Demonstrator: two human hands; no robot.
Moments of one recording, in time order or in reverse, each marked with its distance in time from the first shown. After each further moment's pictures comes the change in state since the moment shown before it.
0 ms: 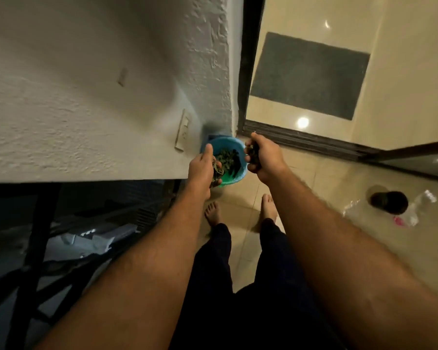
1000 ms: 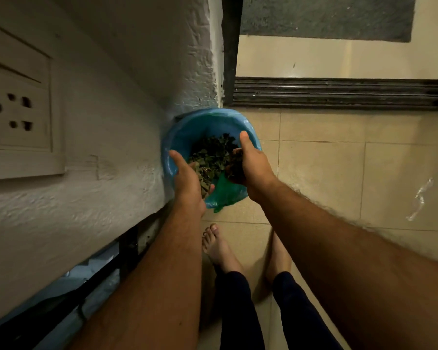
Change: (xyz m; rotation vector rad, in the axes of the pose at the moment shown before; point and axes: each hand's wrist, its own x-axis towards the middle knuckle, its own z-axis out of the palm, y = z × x) left_hand 0.354 -0.188 0.075 -0.104 0.017 -0.228; right_hand 0.334 0.217 -0.019 -0.004 0.196 0.087
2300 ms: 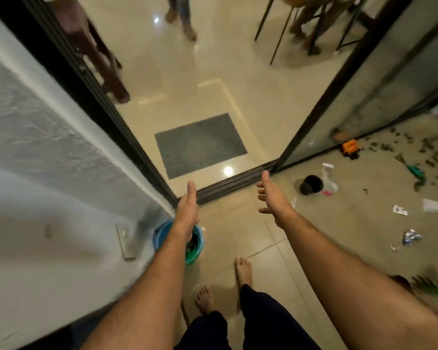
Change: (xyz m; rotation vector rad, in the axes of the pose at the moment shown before) left_hand -0.468 0.141 0.013 0.662 -0.557 0.497; right_hand -0.442 -0.176 -0.214 0.063 0.342 -0.328
